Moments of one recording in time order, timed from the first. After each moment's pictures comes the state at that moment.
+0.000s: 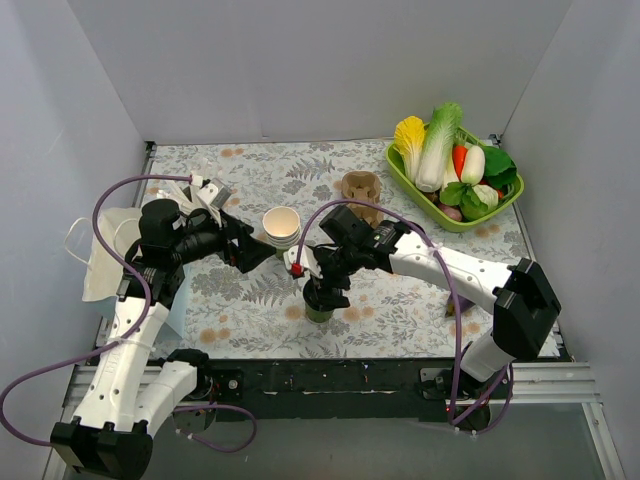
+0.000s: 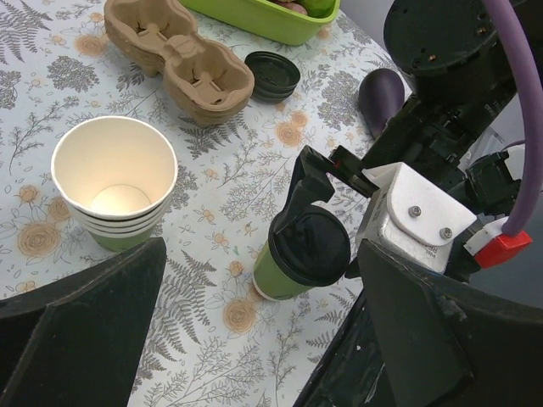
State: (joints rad) left arm -0.16 0.84 0.92 -0.42 0.80 -0.11; right arm 0.95 1.57 1.24 -0.67 -0.56 -0.73
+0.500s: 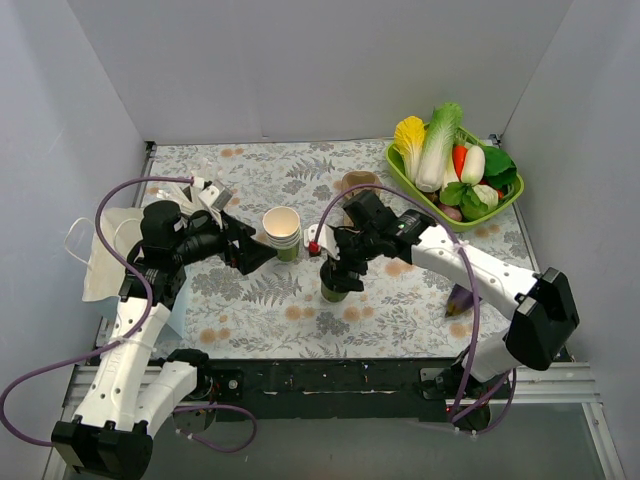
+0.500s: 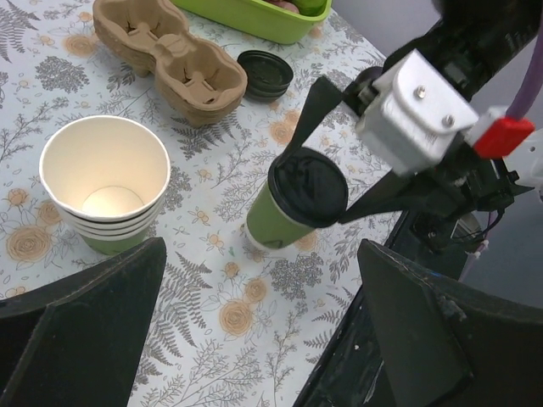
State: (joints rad) left arm -0.16 0.84 0.90 -0.40 0.82 -0.11; right arm 0.85 1.50 1.24 -0.71 -0.50 -0.71
